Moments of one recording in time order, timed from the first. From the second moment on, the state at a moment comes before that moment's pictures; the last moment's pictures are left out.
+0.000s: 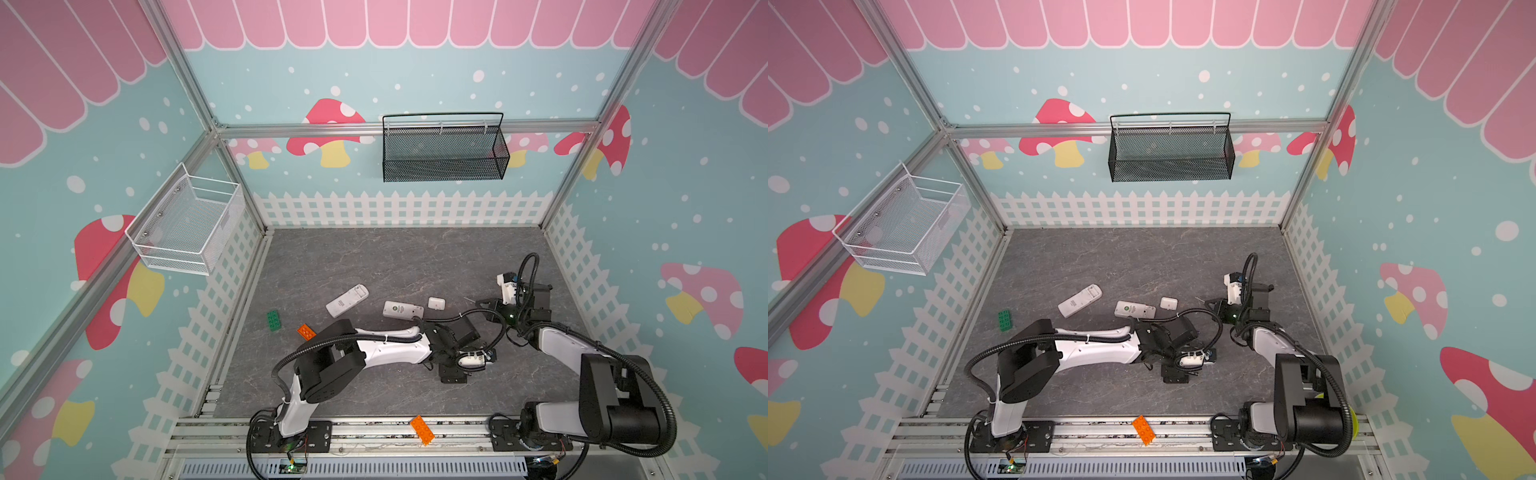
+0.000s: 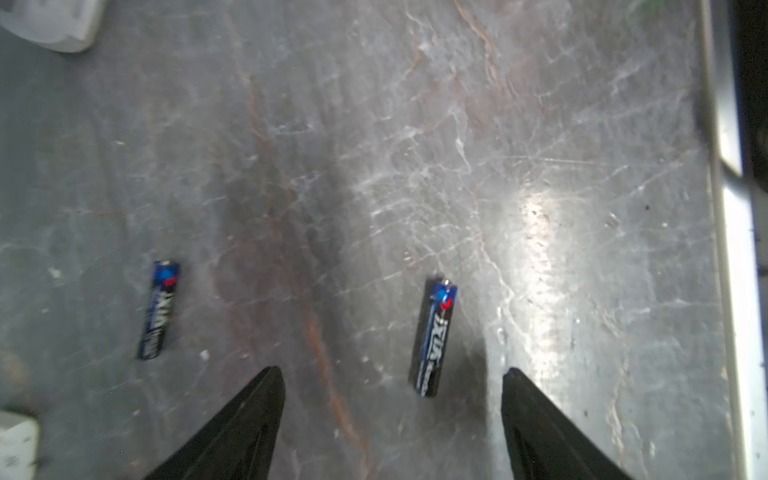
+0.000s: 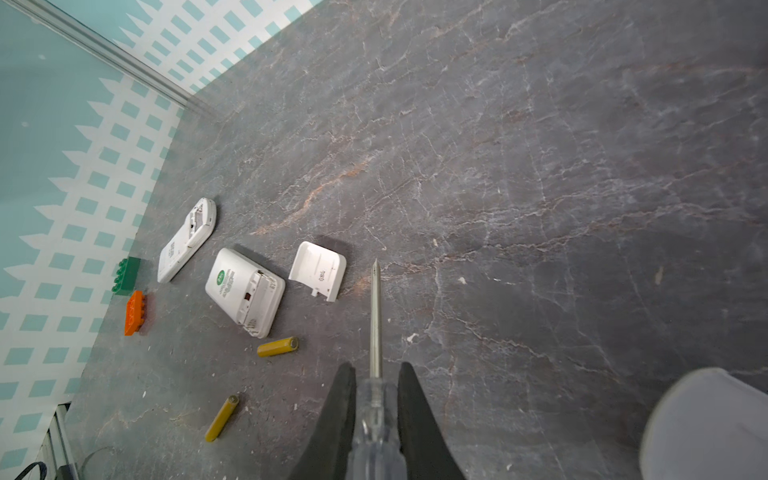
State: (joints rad) left arm -1.12 2.01 1.43 -0.48 0.12 0.47; right arm -0.05 1.39 0.53 0.15 -0.59 0.28
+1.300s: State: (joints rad) left arm -0.03 1.44 0.71 0.06 0.15 0.26; right arm -0.05 1.51 0.58 0.29 -0.52 0.23
